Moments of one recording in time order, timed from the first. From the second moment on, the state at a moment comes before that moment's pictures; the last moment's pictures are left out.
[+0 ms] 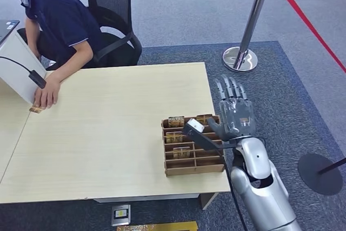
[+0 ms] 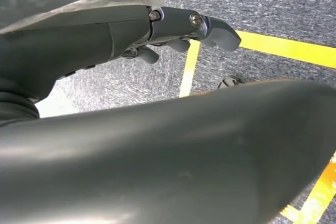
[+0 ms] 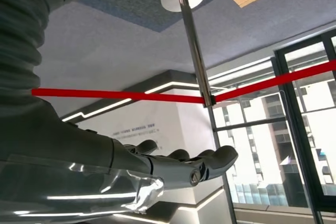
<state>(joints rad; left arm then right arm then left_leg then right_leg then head) -0.09 -0.14 1.28 -0.22 -1.10 0.00 -0.10 -0.29 -0.06 0.33 -1.29 1.34 -0.23 -0.07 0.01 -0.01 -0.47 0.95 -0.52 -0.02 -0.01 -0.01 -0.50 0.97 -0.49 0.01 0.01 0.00</state>
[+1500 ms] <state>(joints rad) -0.09 -0.14 1.28 -0.22 -1.11 0.01 -0.10 -0.40 -0.05 0.44 -1.04 1.18 -0.21 -0.08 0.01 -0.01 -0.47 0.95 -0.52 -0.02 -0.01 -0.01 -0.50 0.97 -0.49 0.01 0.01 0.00</state>
